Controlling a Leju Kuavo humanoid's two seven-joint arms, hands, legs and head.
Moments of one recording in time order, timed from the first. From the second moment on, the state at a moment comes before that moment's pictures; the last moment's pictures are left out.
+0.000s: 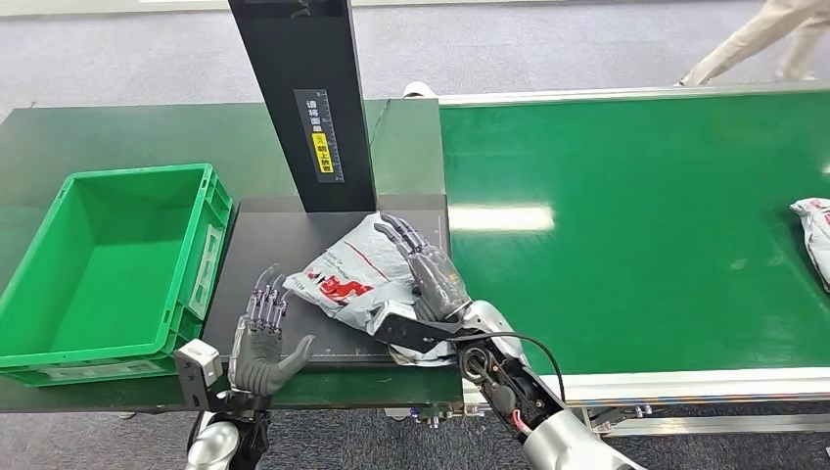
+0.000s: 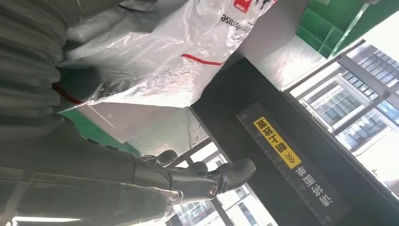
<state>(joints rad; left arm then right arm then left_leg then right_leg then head) -0.12 -0.13 -0.04 -1.11 -0.01 -0.22 -0.54 -0.52 0.15 0.57 -0.70 0.60 -0.24 -0.57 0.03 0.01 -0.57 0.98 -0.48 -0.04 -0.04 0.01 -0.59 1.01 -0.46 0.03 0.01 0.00</state>
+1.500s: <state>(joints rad) -0.31 -0.14 -0.36 -0.87 -0.95 0.17 -0.17 -0.31 0.14 0.41 -1.03 0.34 -0.18 -0.70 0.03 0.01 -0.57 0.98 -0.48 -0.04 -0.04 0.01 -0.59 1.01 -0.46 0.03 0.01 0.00</state>
